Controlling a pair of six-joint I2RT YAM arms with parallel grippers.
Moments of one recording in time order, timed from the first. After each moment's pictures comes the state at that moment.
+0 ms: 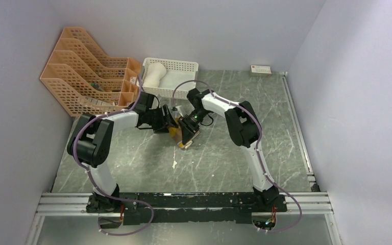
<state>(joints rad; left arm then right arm) -0.36 1.79 0.99 -0.12 0.46 -0.68 0.58 2.37 1.81 -1.03 -0.89 -0.49</state>
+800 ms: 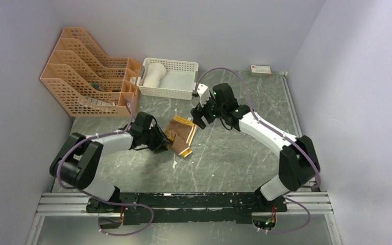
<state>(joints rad) -0.42 1.55 0.65 -0.06 0.31 -1.02 0.56 1.56 1.14 -0.26 -0.30 -0.28</state>
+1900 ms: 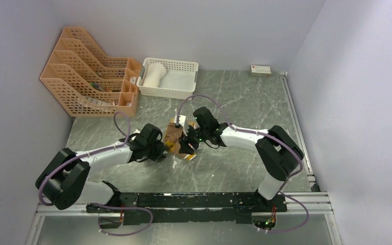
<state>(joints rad) -0.65 1.34 0.55 -0.24 -0.07 -1.58 0.76 1.68 0.91 0.01 -0.62 -0.31</state>
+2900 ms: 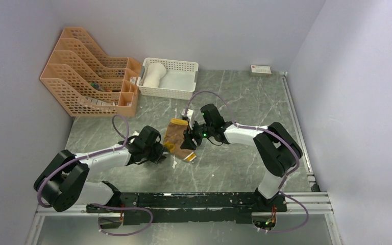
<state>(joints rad) -0.65 1.31 0.50 -0.19 -0.07 -1.59 0.66 1.73 0.88 0.15 -0.71 -0.18</state>
